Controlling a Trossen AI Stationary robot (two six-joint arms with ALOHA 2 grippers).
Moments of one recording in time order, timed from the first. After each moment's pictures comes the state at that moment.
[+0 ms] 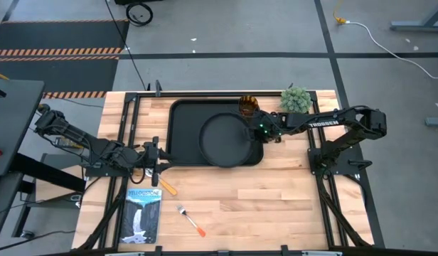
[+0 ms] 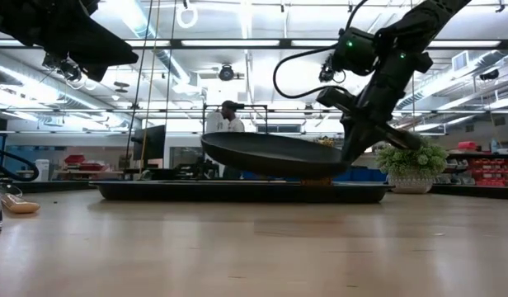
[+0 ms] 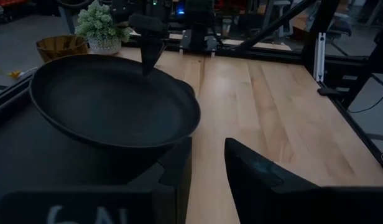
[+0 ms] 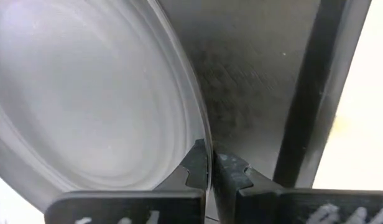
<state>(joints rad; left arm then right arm) -0.43 0.67 0.33 0.05 -0.51 -0.24 -0.29 1.41 0.75 -0.36 -0.05 1.21</state>
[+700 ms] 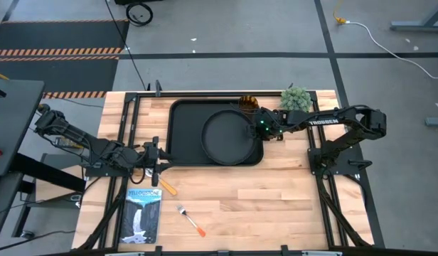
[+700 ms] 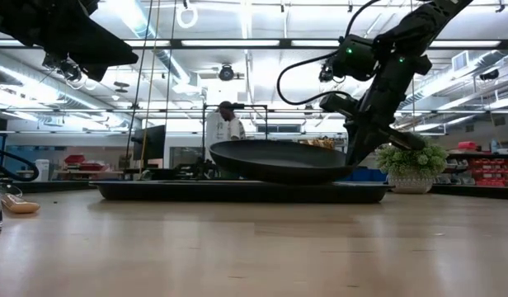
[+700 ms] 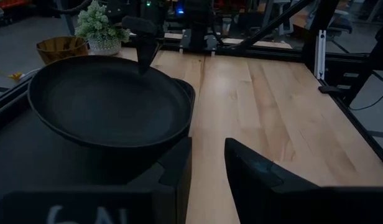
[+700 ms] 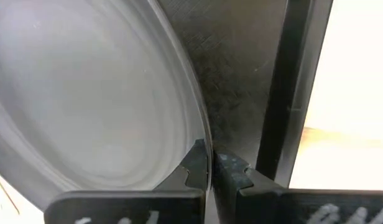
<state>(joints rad) -0.43 0.67 0.33 0.05 -0.51 -0.23 -0.34 1.41 0.75 -0.39 -0.06 1.19</state>
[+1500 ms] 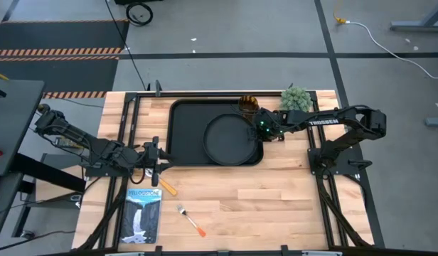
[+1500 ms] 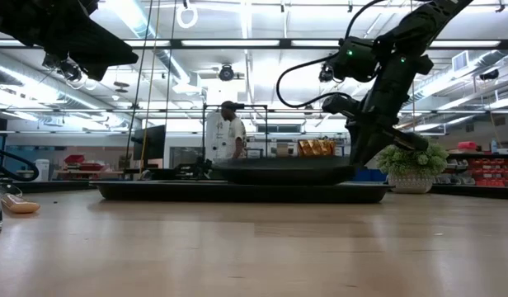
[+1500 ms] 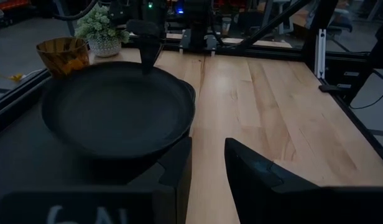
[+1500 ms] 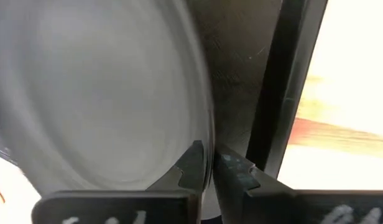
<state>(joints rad) -0.43 0.67 0.33 0.05 -0.51 -0.22 -0.34 1.41 0.75 -0.43 -0.08 1.15</state>
